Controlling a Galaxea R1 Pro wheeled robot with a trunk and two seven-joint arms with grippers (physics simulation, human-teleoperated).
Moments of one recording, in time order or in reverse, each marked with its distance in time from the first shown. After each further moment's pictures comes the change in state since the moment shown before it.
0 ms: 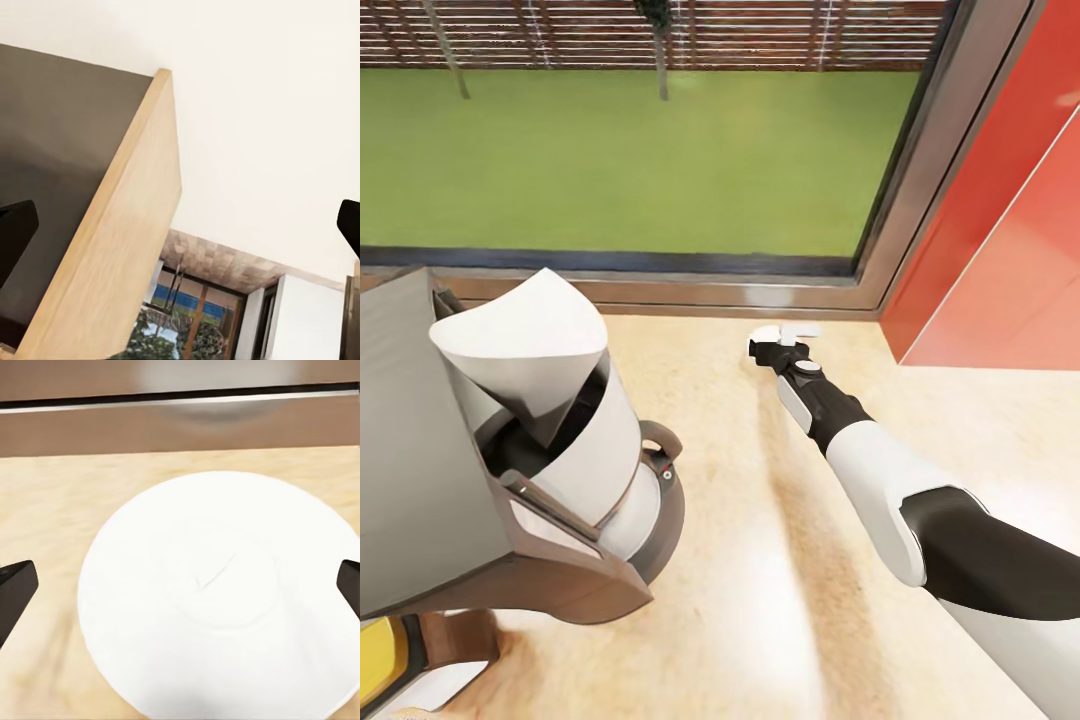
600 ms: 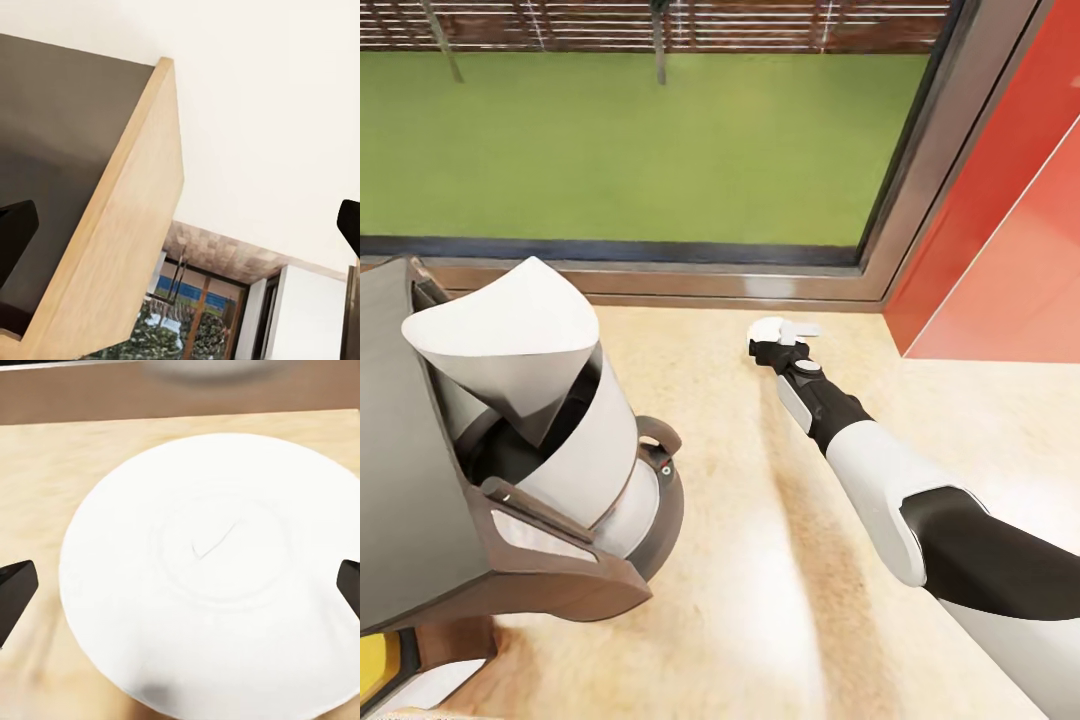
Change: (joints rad) left arm -0.001 0.000 0.000 0.000 0.000 0.000 0.000; right arm 0.000 0.000 0.000 -0.002 -0.001 -0.002 0.000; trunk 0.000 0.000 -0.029
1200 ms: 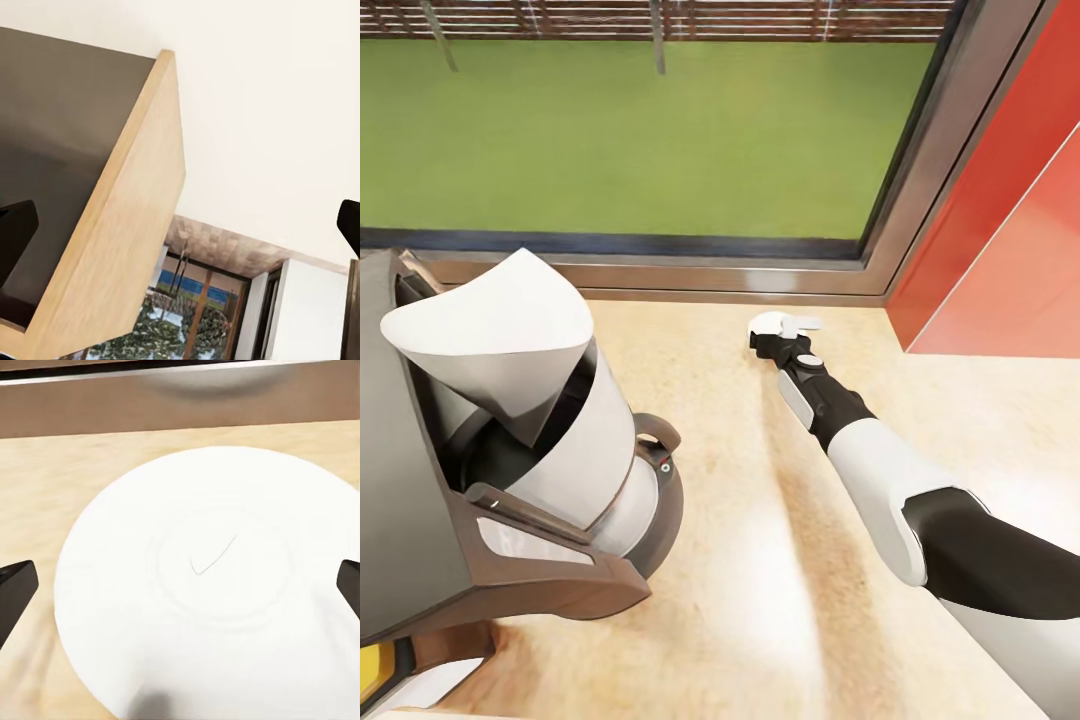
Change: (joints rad) left arm 0.001 0.000 0.000 0.000 0.000 0.000 0.000; right arm 0.000 -0.003 -0.002 -0.041 0.000 0.001 0.000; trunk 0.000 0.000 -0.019
